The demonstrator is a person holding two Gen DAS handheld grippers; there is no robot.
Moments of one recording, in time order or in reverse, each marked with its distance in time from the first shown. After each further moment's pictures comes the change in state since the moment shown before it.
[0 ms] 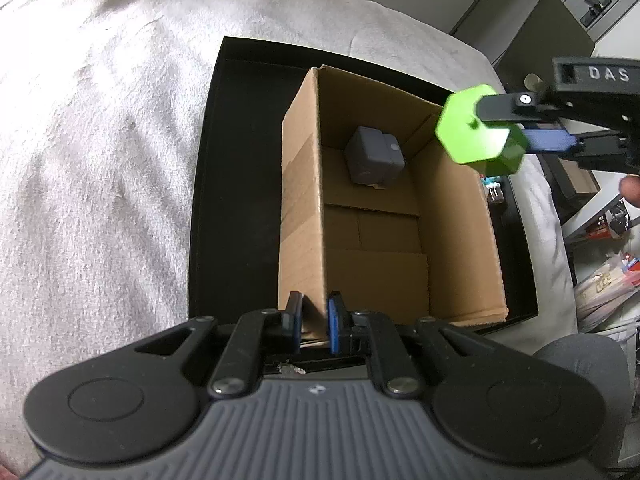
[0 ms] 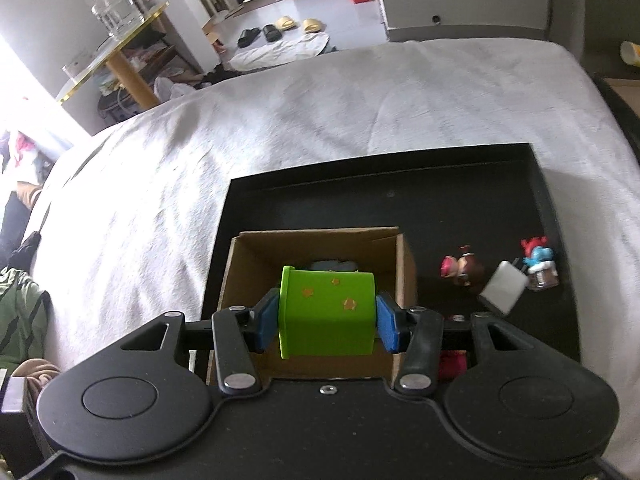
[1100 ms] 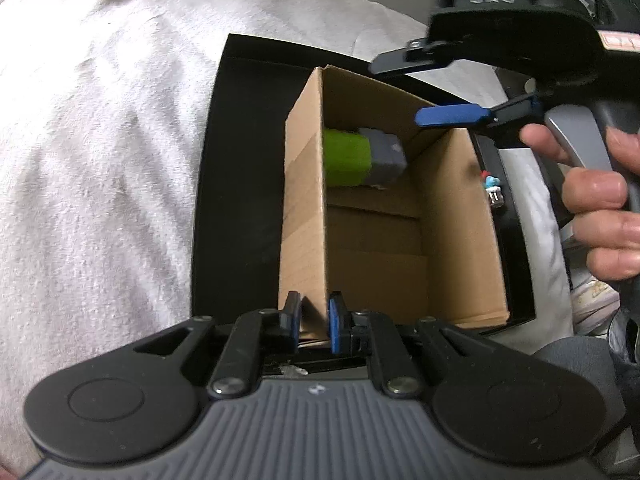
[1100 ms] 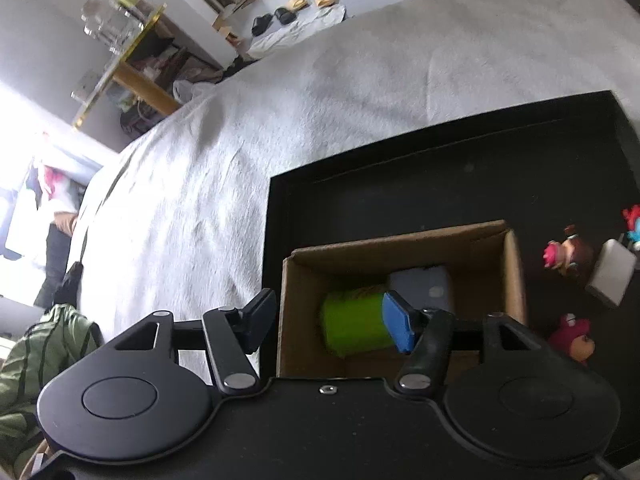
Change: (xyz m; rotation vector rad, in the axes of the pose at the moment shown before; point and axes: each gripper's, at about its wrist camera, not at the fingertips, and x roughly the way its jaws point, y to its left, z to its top) left arm 0.000 0.001 -0.001 -0.010 0.004 -0.018; right arm 0.055 0.012 0.021 0.129 0.075 0.163
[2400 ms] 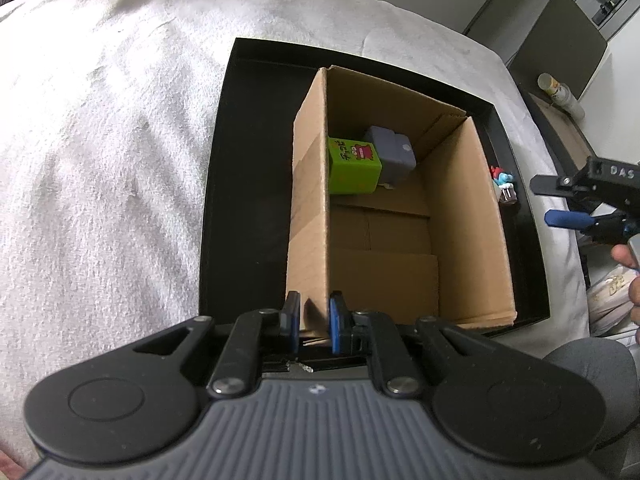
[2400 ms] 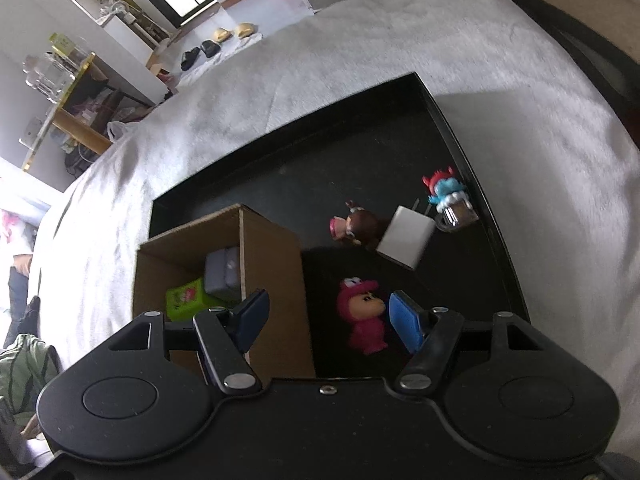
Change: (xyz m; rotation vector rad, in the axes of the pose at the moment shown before) left arm 0.000 -0.005 0.001 0.024 -0.003 0.068; right arm -0.071 -0.130 -0.043 0.133 -0.041 -0.151
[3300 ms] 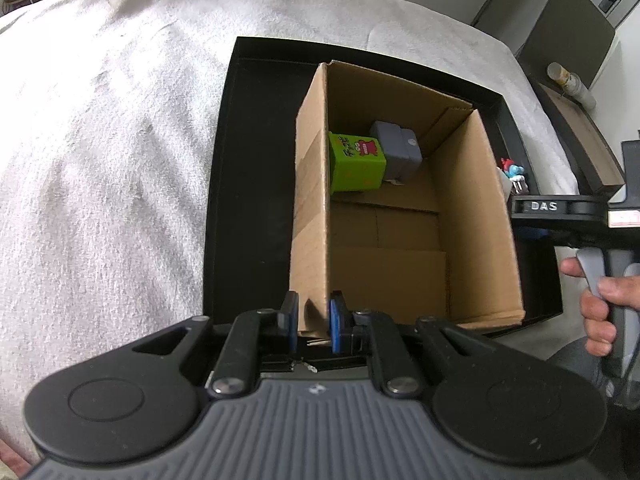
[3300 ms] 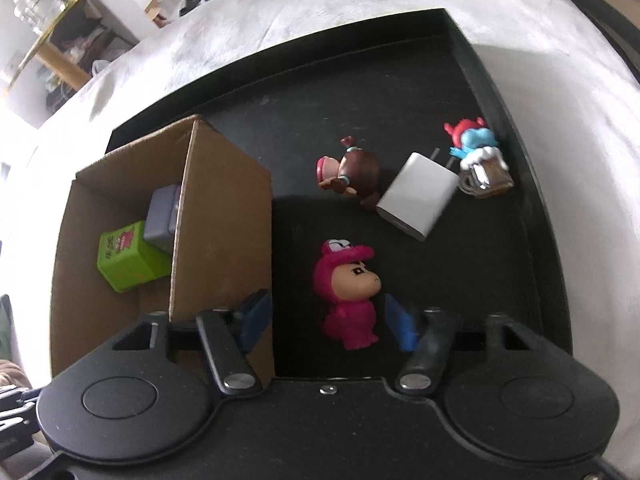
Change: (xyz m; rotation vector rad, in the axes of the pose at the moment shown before) left arm 0.001 -0.008 0.003 0.028 0.009 0.042; right arm 0.065 0.004 -0.018 -0.109 0.085 -0.059
